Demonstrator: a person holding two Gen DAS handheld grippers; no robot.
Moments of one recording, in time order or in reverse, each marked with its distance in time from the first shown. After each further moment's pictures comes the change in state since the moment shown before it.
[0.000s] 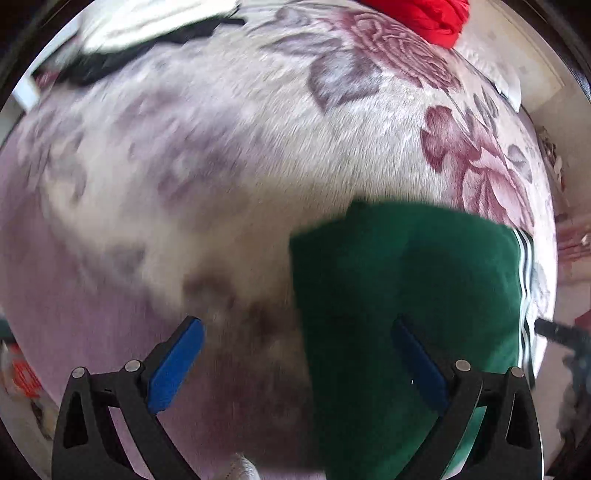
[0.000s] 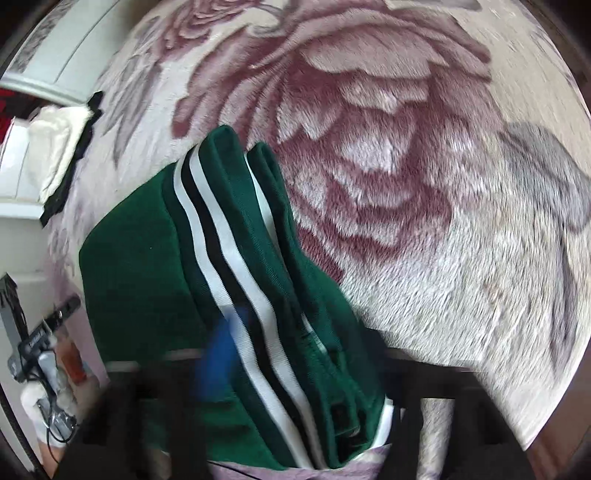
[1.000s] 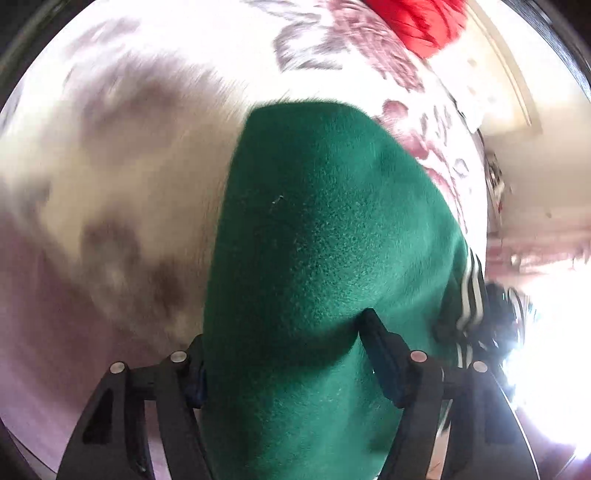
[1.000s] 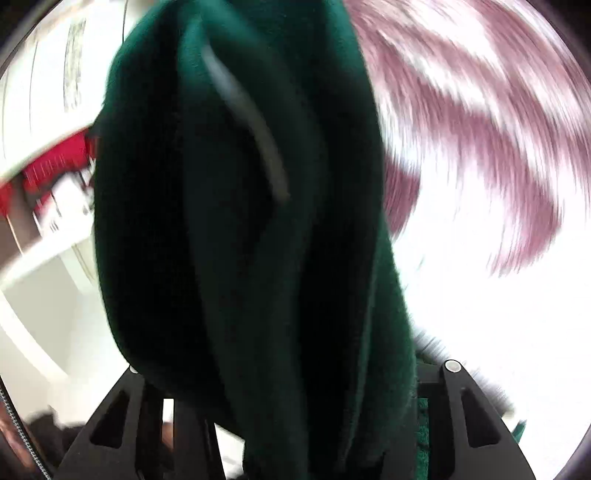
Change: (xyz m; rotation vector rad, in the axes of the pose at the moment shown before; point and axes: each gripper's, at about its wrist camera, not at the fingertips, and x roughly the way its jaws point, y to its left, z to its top) left arm 0.022 -0.010 0.012 -0.050 0.071 -0.347; right arm 0.138 -0.014 0.026 0.248 0.346 0.797
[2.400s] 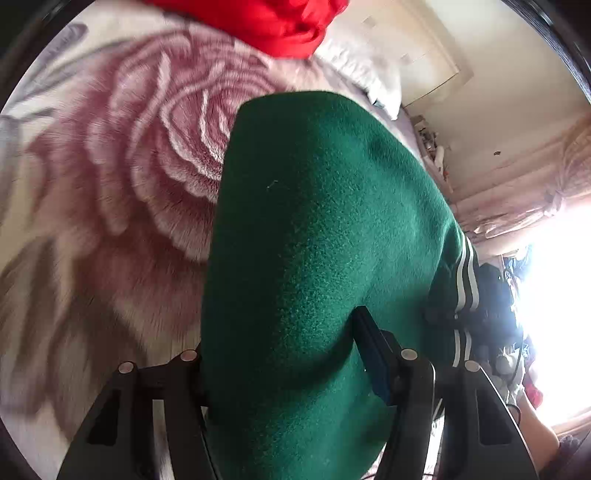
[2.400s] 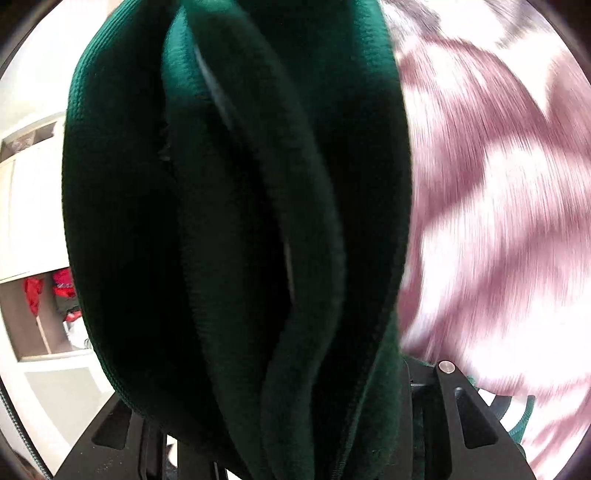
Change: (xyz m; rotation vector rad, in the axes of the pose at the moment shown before) left arm 0.141 -0.172 0.372 0.384 0.081 -0.182; right arm -0.151 0.144 0.362 -0.025 -0.431 0.014
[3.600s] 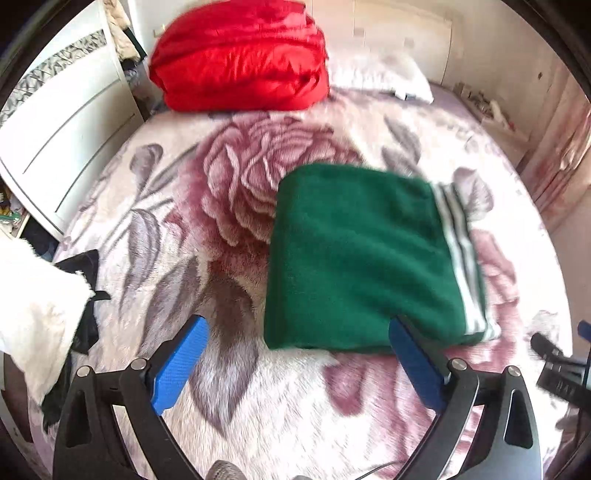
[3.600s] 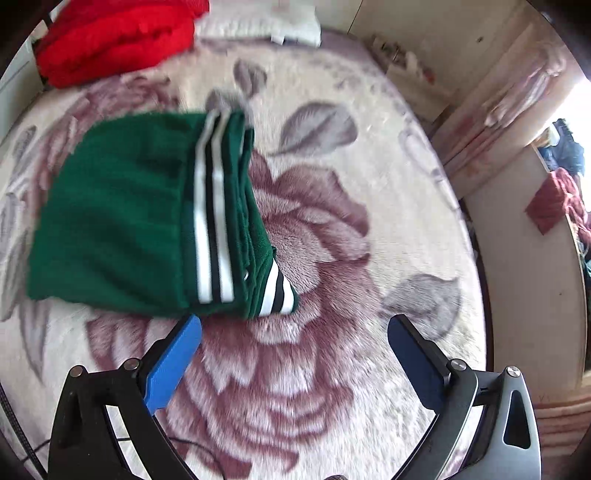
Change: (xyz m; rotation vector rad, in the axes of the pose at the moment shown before) left arm -0.104 -0.142 -0.119 0.283 -0.216 0.625; right arm -0.110 0.069 -0.312 -0.247 -0.522 -1.215
